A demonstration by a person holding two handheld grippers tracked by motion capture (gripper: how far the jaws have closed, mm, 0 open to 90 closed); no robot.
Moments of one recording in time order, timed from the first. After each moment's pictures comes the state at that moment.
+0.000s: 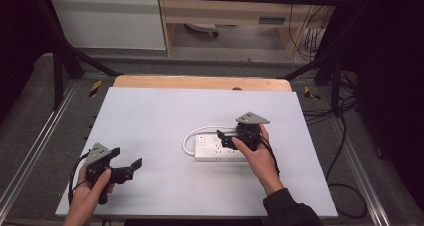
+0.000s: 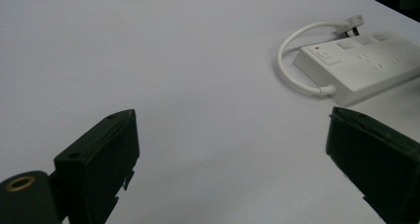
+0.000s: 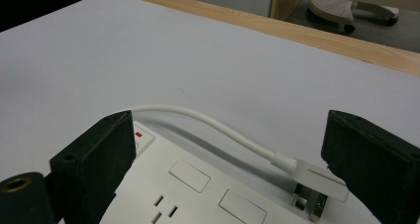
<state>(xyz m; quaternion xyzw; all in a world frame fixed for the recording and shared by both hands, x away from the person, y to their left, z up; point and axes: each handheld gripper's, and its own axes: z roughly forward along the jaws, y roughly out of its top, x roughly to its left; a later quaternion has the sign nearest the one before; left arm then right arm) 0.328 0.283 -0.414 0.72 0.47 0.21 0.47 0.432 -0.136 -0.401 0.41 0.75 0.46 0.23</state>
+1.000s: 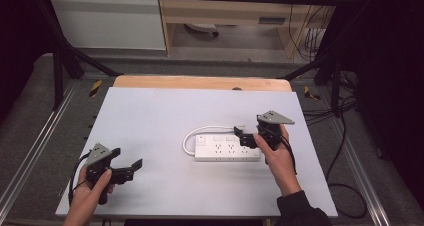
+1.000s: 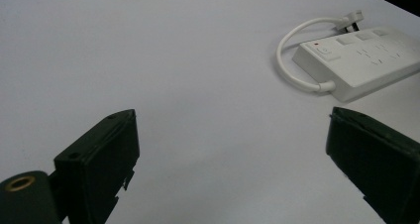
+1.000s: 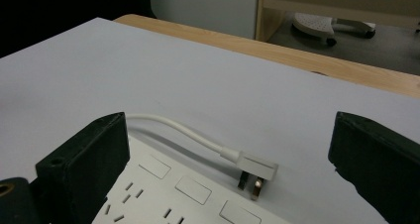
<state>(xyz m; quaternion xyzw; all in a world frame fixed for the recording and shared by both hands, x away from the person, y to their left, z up) 0.327 0.282 -0.414 0.73 0.46 0.21 0.46 0.419 -0.186 -0.380 0.42 0.72 0.49 0.25</state>
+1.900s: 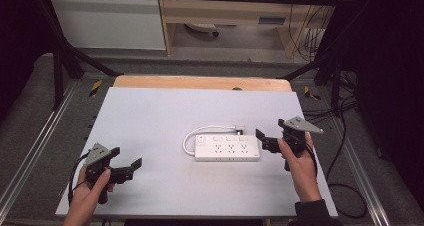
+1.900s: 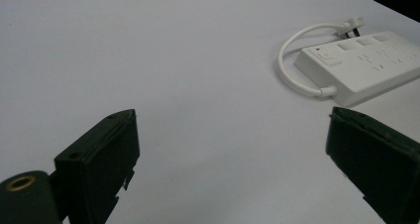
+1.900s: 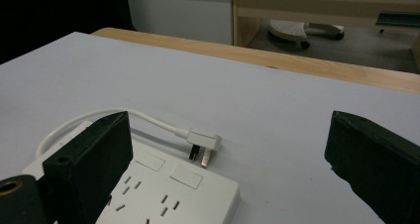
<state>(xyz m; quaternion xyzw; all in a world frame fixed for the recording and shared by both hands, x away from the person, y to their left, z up) 0.327 0.284 -0.414 0.72 0.47 0.22 0.47 0.395 -0.243 -0.377 0.45 0.69 0.50 0.27</state>
